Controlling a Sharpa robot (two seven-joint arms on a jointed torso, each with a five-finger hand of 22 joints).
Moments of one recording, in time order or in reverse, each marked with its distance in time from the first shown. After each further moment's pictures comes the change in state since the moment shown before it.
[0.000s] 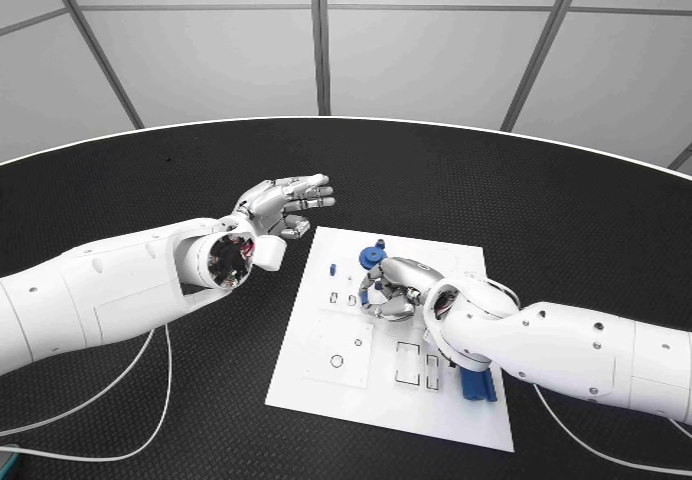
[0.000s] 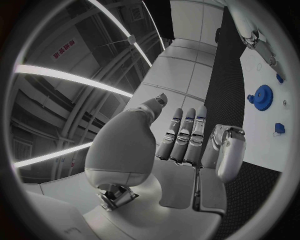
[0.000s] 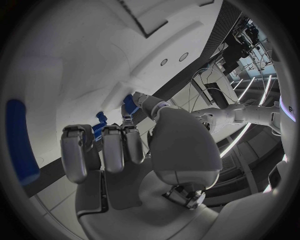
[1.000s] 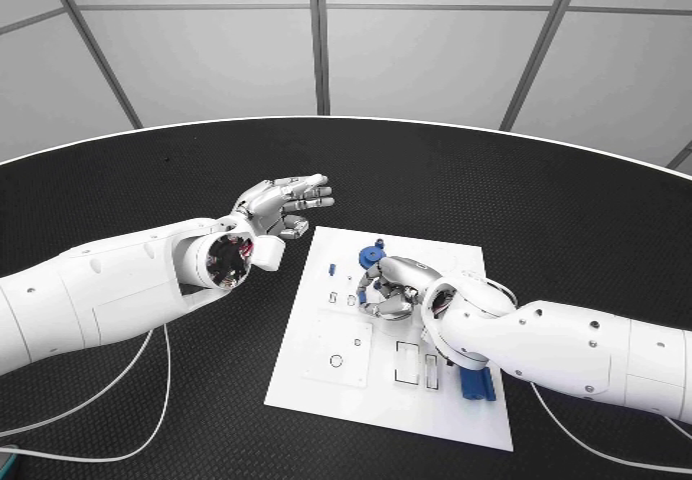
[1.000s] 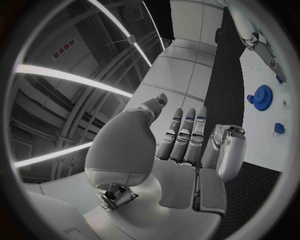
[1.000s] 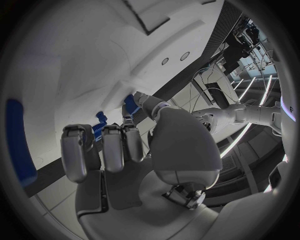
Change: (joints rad) left arm 0.000 0.000 0.000 -0.001 0.000 0.002 -0.003; left_hand 0.000 0.000 0.000 0.000 0.000 0.000 0.000 0.000 0.001 0.000 0.000 0.000 0.000 0.000 0.000 0.000 0.000 0.000 0.000 0.000 -0.024 0.001; right arm 0.000 0.008 0.000 -0.008 0.000 0.000 -0.005; right_hand -0.018 -0.018 -0.014 0.009 -0.039 -0.034 0.012 -0.015 -0.009 0.002 0.013 -0.022 0.000 0.000 0.007 0.000 0.000 0.000 -0.004 0.004 -0.004 0.000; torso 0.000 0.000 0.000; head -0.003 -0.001
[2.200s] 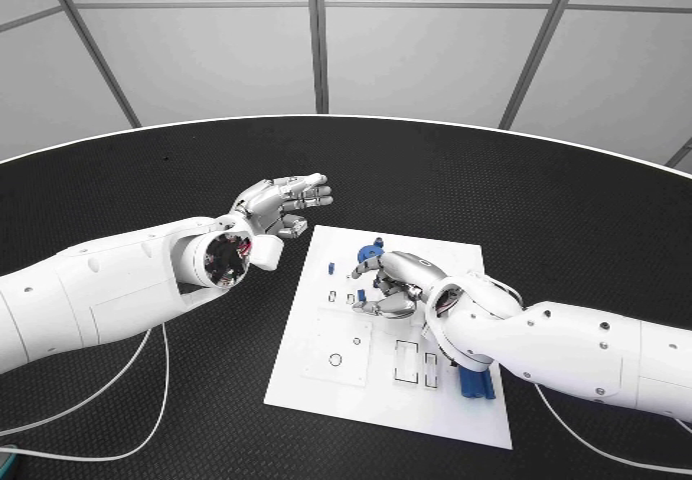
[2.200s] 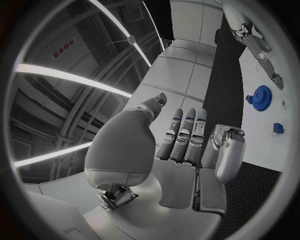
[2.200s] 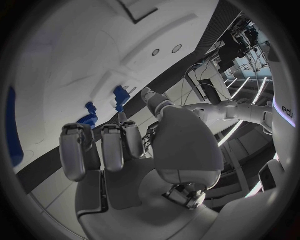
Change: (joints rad) left arm 0.000 -0.001 0.000 -0.002 0.000 0.012 -0.011; left_hand -0.003 -0.010 0.003 0.003 0.000 -0.013 -0.005 0.000 0.002 -0.011 0.009 -0.005 0.000 -0.119 0.017 -0.050 -0.022 0.026 0.000 0.000 0.072 0.000; right arm 0.000 -0.040 0.000 0.048 0.008 -0.080 0.101; right_hand -0.042 -0.053 -0.129 0.045 -0.070 -0.187 0.016 -0.078 -0.050 -0.037 0.022 -0.074 0.000 0.000 0.014 -0.004 0.001 0.000 0.004 0.018 -0.023 0.000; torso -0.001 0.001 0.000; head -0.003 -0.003
